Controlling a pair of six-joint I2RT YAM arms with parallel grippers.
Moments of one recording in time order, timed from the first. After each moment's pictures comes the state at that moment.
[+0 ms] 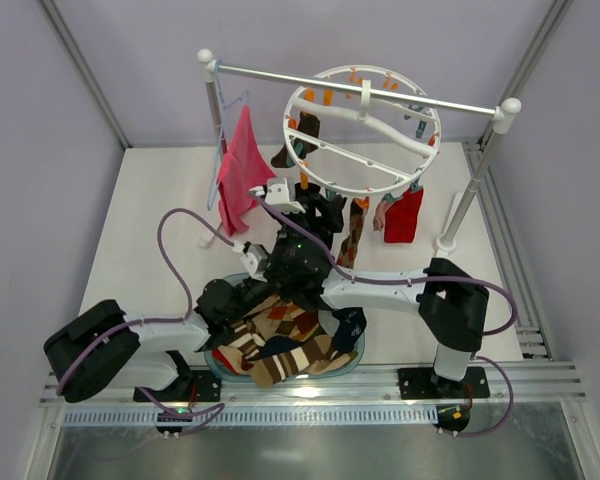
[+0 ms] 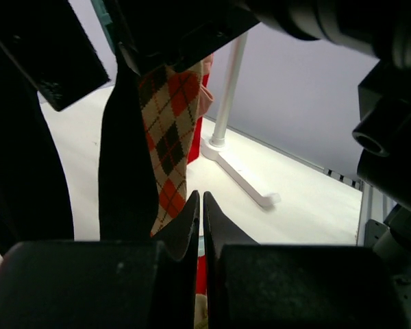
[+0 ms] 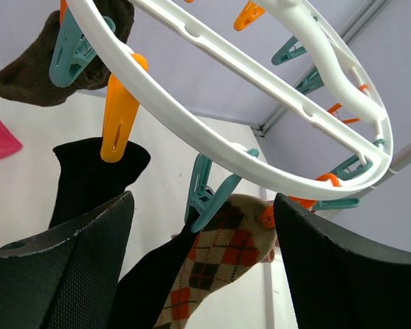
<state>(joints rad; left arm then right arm) -0.92 1.27 0.28 1.26 0.08 -0.21 1.19 1.78 1.23 1.22 1.48 -1.13</state>
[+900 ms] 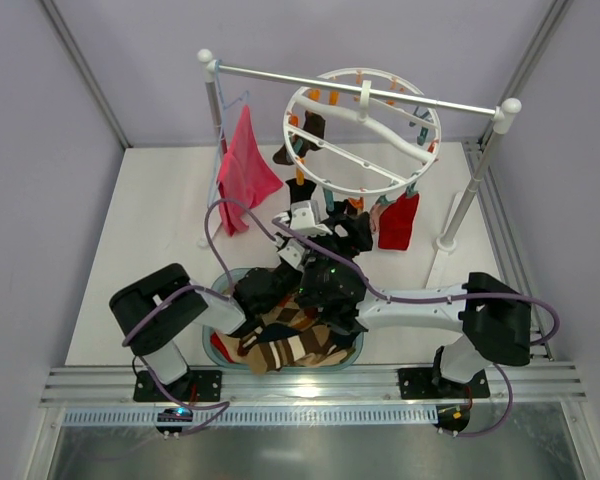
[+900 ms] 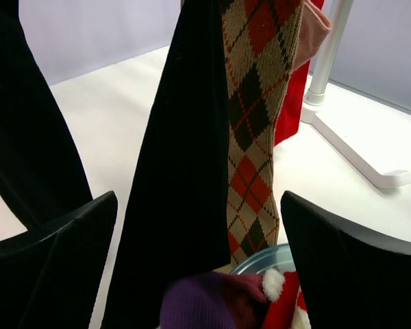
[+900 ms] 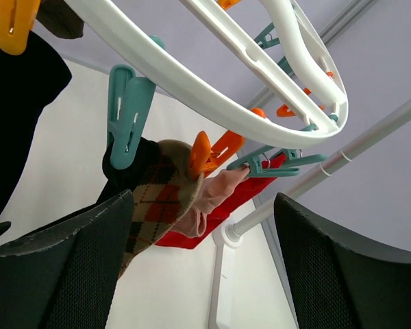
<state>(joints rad) -0.94 1.67 0.45 1.34 -0.17 -0.01 1.25 1.57 0.95 1.26 1.50 -1.24</state>
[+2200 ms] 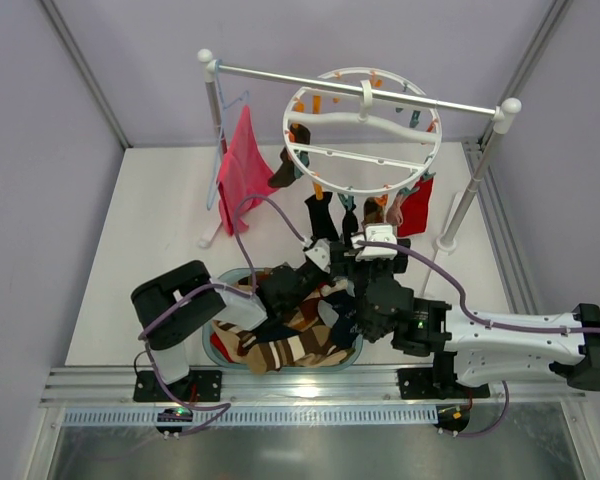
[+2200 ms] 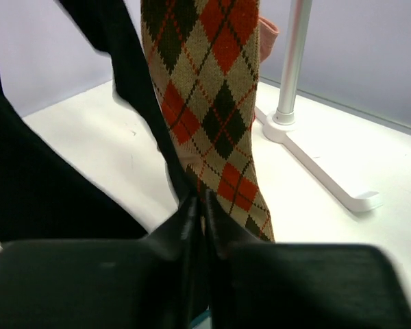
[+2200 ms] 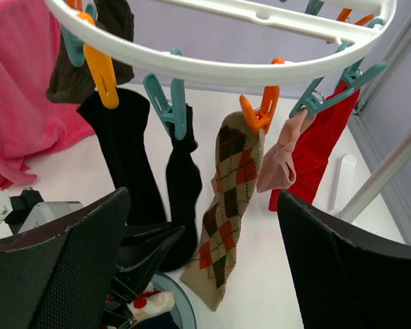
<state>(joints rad) -1.04 1.79 0.64 1.31 -0.20 0.05 1.37 1.01 0.80 0.29 1.40 -0.15</state>
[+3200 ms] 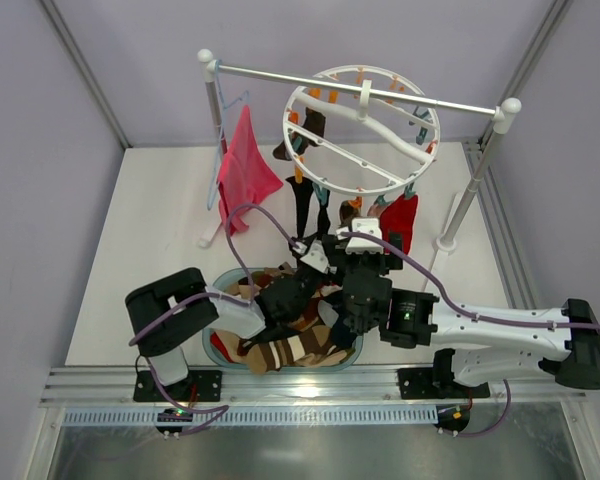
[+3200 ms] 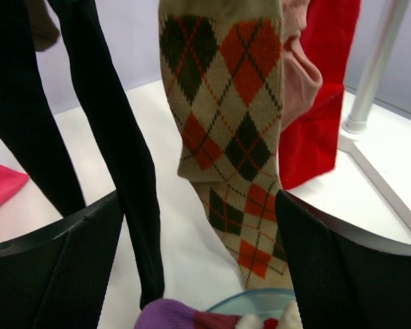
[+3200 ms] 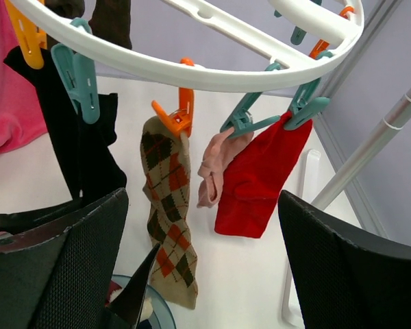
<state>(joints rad) -1.13 1.74 0.60 1.31 -0.51 0.13 1.33 1.12 0.88 0.16 1.45 -0.11</state>
